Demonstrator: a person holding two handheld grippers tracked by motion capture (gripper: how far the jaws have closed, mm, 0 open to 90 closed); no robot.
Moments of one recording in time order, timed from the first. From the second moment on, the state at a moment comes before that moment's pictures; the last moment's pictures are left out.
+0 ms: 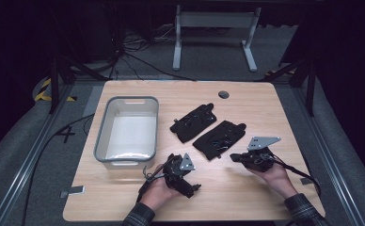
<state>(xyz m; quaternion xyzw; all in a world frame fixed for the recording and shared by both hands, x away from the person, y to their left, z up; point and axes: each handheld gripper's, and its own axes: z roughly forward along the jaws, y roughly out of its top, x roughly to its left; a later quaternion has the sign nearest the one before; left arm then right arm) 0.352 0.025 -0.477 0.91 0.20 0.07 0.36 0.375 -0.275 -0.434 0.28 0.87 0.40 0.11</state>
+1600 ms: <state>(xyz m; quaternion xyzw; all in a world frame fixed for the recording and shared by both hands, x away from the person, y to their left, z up) 0.353 0.025 -0.477 0.91 0.19 0.07 0.36 0.409 -0.228 -0.460 0.26 0.88 0.38 0.08</state>
